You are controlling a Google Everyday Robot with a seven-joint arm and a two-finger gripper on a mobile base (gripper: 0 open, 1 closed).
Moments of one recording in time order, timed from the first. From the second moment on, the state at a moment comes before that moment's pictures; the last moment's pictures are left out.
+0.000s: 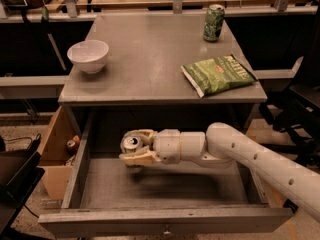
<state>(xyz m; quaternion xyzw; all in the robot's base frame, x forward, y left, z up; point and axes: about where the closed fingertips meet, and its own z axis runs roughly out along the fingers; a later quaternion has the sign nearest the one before) 0.497 0.084 0.724 -0.50 0.54 0.45 0.50</state>
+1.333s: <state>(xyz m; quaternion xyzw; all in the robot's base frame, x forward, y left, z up) 0.487 0.090 0.682 -0.52 0.54 0.44 0.50</state>
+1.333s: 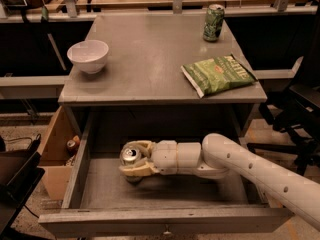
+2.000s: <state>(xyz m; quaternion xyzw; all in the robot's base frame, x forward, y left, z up) 0.486 0.093 0.683 -0.52 0.54 0.44 0.50</state>
